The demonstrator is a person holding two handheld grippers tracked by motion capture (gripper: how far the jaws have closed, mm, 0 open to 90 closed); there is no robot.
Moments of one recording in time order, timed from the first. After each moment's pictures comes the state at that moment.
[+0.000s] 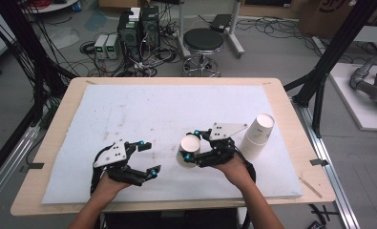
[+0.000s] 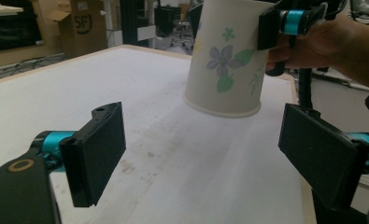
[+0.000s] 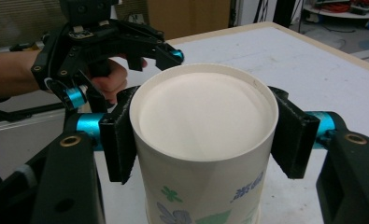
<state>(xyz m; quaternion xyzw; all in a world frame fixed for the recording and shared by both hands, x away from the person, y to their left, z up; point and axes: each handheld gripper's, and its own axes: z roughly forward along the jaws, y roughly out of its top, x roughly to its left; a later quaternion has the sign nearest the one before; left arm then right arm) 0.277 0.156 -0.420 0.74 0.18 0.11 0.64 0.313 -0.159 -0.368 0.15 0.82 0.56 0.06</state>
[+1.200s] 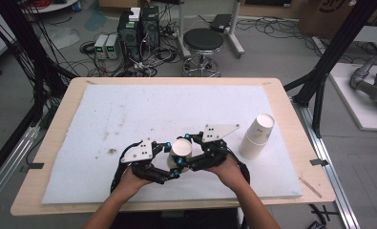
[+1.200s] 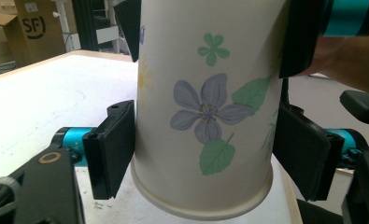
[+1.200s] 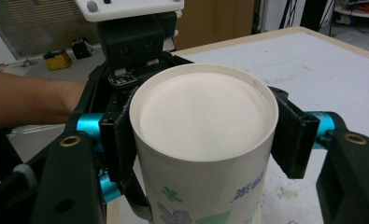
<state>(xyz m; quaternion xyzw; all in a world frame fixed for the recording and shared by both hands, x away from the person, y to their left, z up) 0.291 0.102 -0.424 0.75 0.12 0.07 0.64 0.307 -0.139 -0.367 0.13 0.81 0.57 0.02</state>
